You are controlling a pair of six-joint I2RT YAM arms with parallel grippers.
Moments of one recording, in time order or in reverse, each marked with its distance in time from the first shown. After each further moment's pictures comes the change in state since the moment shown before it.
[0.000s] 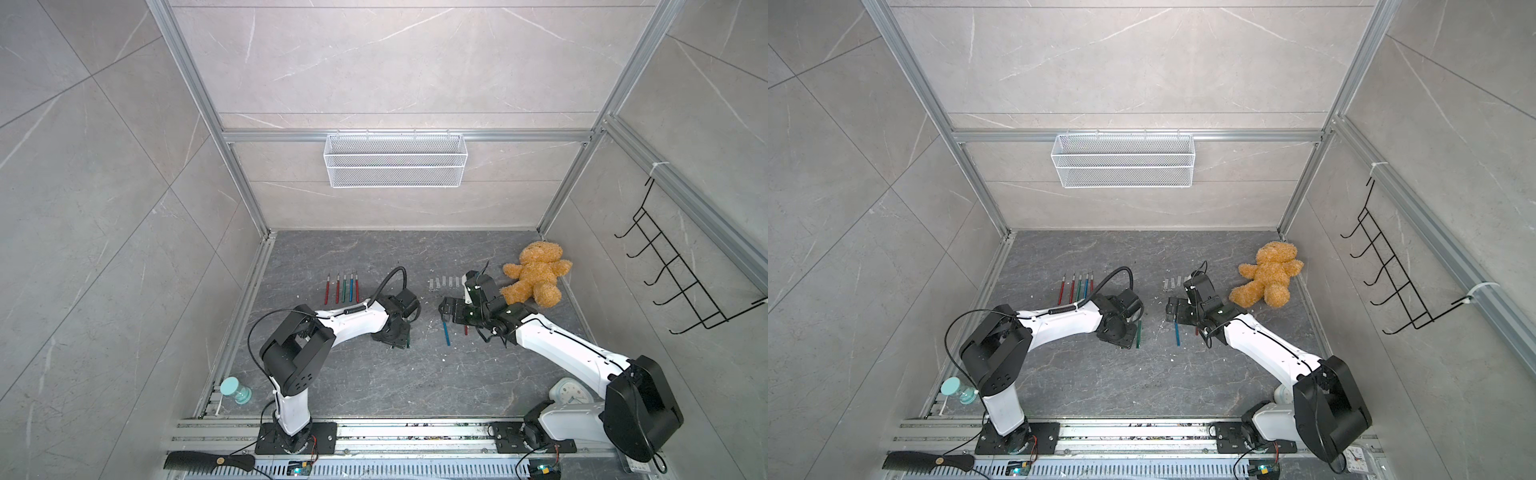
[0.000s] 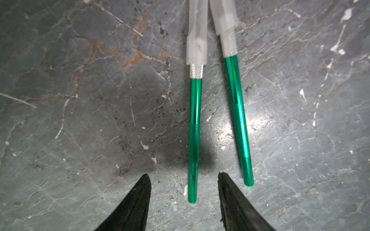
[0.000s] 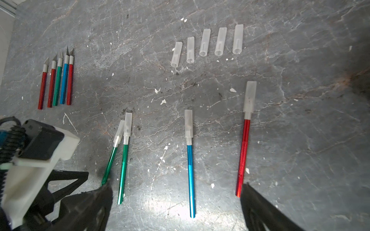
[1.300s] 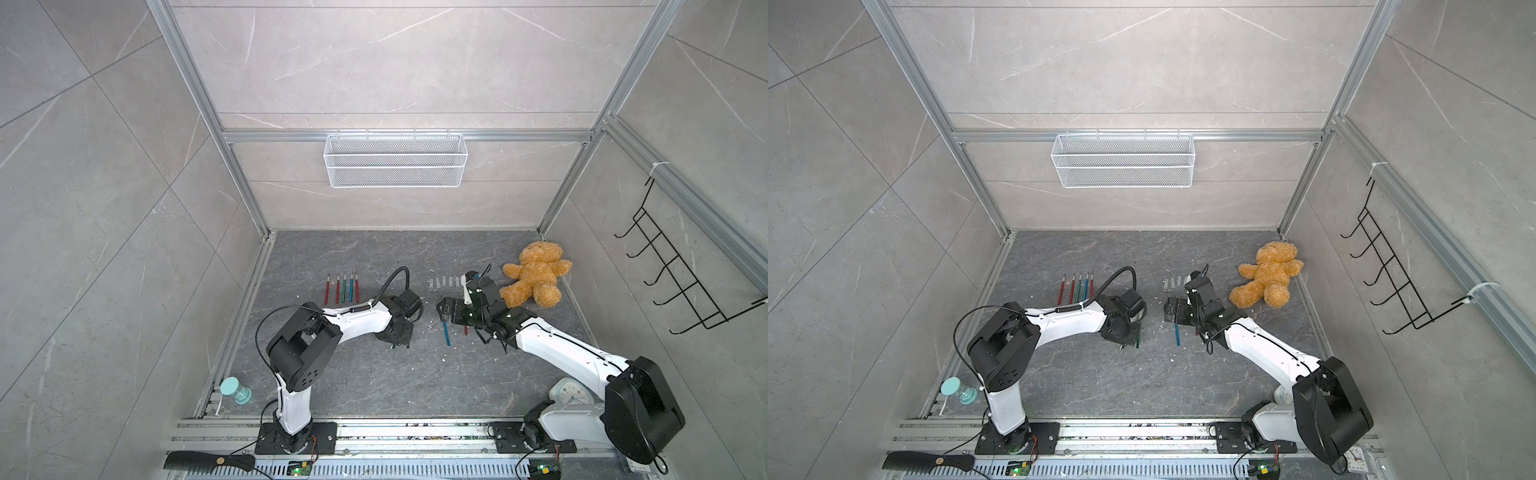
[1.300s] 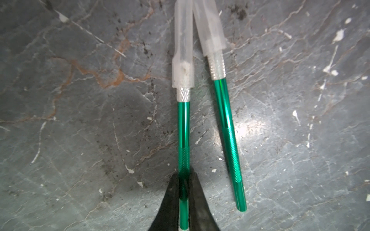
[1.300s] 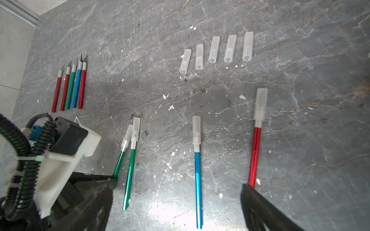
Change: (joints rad) left arm -0.002 0.035 0.006 0.059 0.002 -0.005; right arm 0.000 -0.009 -0.043 0.097 -0.022 0.000
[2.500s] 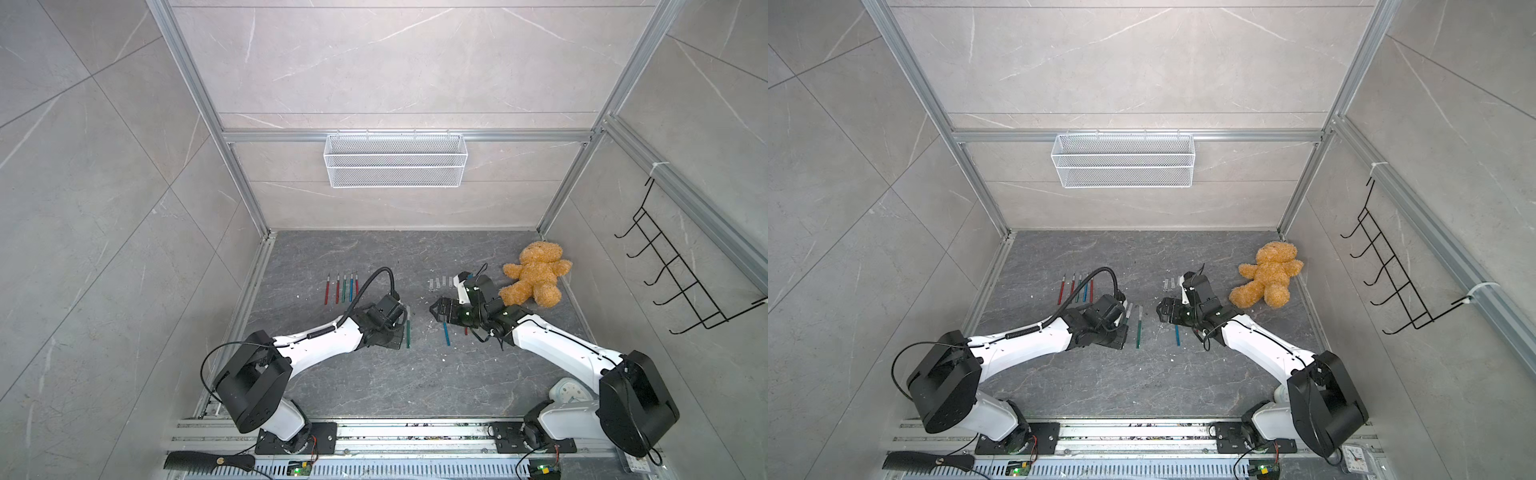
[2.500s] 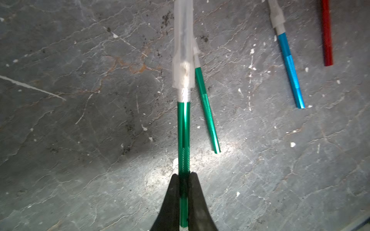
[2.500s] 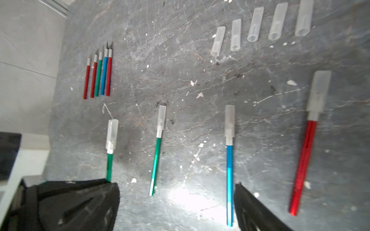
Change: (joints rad) left arm -0.002 -0.346 -0.257 0.183 0.043 -0.019; right arm 0.006 0.040 0.025 0.027 -0.178 0.071
